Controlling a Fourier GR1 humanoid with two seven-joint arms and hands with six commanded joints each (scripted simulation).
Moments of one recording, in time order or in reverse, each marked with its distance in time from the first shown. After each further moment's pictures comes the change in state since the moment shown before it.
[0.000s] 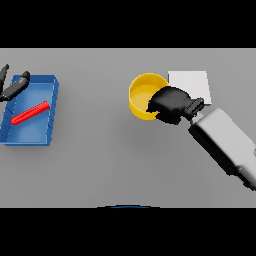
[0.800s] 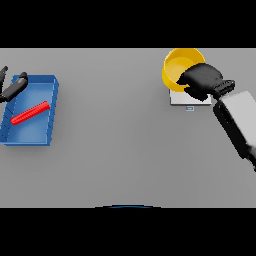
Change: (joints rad) left arm 0.013 0.013 0.002 -0.037 0.010 0.020 0.049; right arm -0.092 -0.064 -0.129 0.353 0.047 -0.216 -0.057
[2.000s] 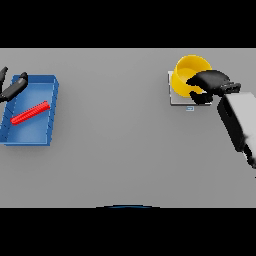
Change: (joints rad) left arm -0.011 -0.010 -0.003 0.036 -0.011 -0.011 -0.006; right arm -0.070 0.066 -0.083 0.361 -0.027 -0.021 -0.040
